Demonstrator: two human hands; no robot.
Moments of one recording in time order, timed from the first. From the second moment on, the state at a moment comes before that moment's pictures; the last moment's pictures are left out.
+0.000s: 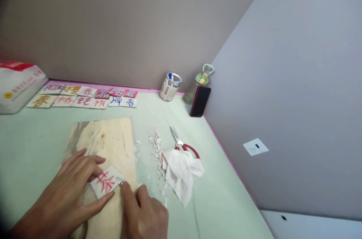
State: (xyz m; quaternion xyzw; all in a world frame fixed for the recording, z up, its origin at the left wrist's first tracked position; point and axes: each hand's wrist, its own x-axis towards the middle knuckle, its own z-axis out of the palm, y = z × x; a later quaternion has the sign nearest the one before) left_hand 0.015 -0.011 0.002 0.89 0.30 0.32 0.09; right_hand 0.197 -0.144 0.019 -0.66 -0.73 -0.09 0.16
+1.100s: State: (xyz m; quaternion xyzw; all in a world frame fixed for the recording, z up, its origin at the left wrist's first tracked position) left_hand 0.011 -0.010 0.001 0.88 0.32 0.33 0.12; right_hand 0.182 -0.133 0.037 -0.67 -0.68 -0.08 0.29
